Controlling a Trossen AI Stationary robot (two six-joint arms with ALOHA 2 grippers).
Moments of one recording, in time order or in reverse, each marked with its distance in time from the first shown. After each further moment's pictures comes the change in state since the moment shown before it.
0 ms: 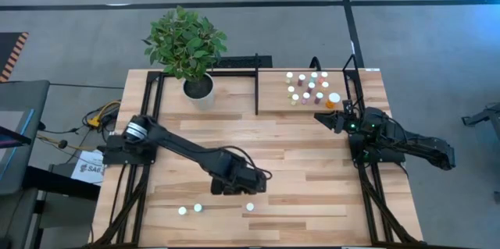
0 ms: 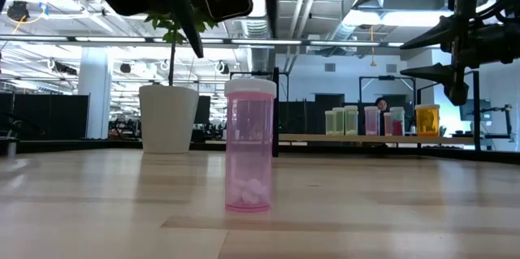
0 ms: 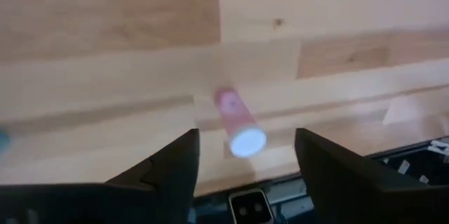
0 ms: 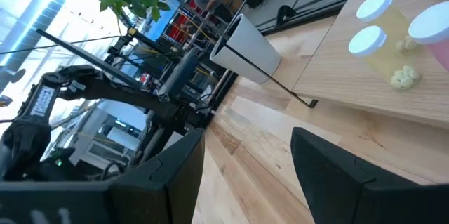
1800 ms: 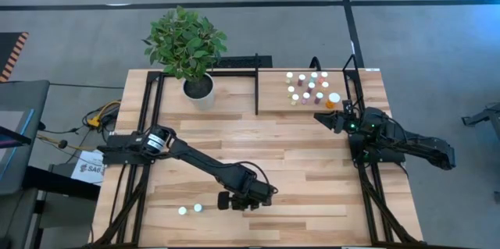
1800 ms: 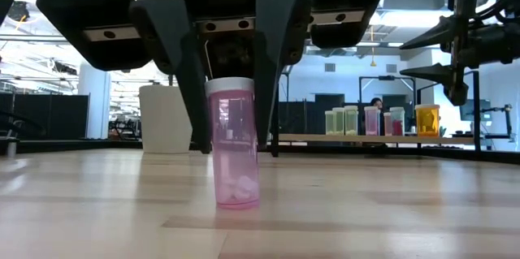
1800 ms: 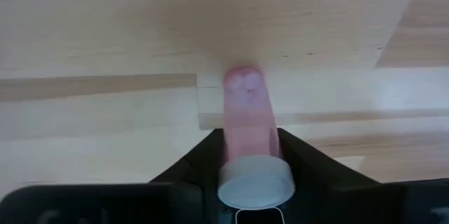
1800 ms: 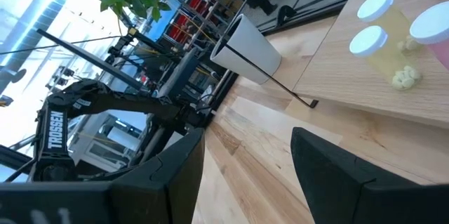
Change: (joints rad) left arm -0.025 0.212 0.062 0.095 0.169 -0.107; right arm 0.000 0.003 0.000 0.006 0.000 0.000
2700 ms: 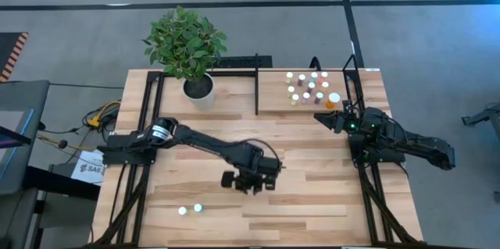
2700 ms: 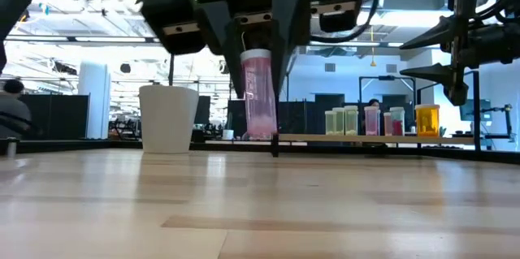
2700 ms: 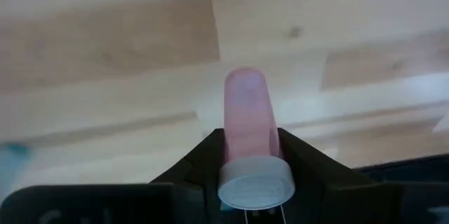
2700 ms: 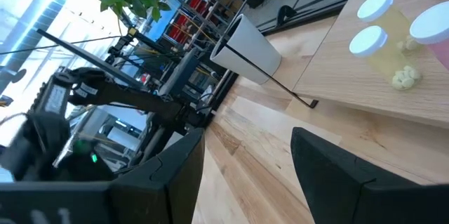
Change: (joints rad) left arm 0.159 -0.002 0.128 -0.227 0.099 0.313; right arm 0.000 0.000 0.000 0.000 0.000 0.000
